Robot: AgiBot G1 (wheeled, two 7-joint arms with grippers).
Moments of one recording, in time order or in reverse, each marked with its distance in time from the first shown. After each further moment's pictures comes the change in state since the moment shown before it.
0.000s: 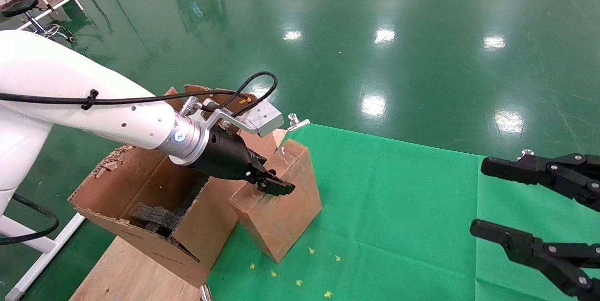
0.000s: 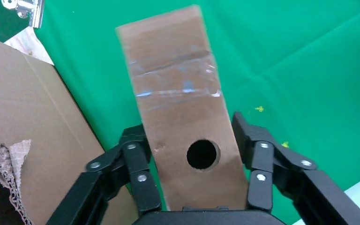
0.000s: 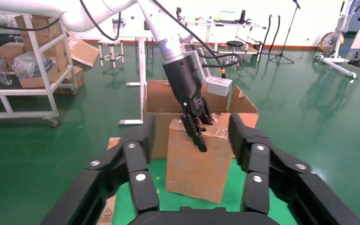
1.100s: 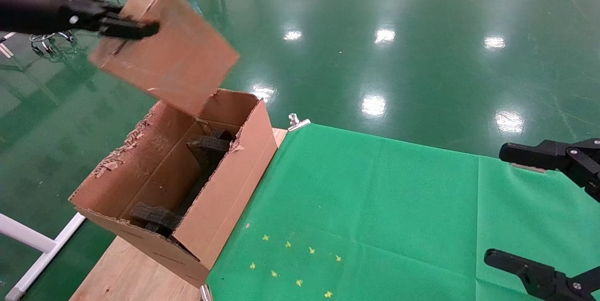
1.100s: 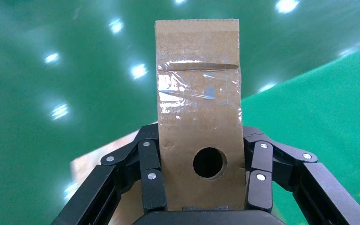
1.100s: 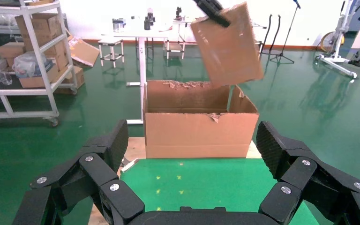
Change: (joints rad) left arm -0.533 -0.174 -0.135 0.811 -0.024 0.013 0.766; right arm 0.000 0.000 0.000 0.000 0.000 0.000 0.000
